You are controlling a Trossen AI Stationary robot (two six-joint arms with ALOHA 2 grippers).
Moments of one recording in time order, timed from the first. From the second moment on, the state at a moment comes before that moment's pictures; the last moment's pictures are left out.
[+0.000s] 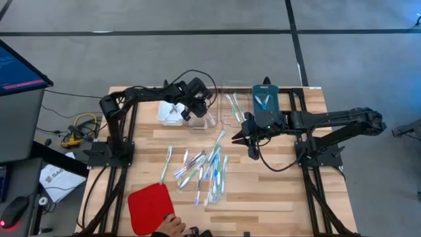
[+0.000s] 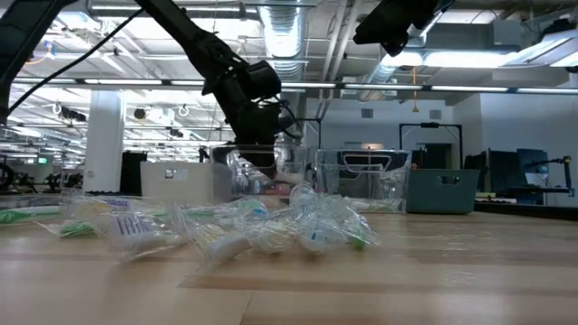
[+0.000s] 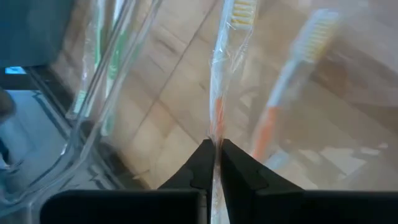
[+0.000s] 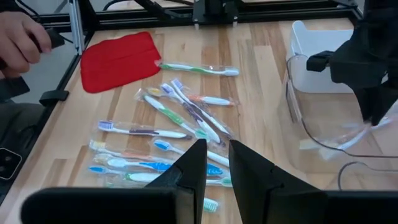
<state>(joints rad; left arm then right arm) 0.54 1.90 1.29 -0.40 0.11 1.49 0.02 1.22 0.99 -0.36 -0.04 0.05</state>
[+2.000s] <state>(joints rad) -0.11 1.50 1.29 -0.31 0.53 0.45 0.12 1.22 0.99 -0.36 -0.05 0.00</state>
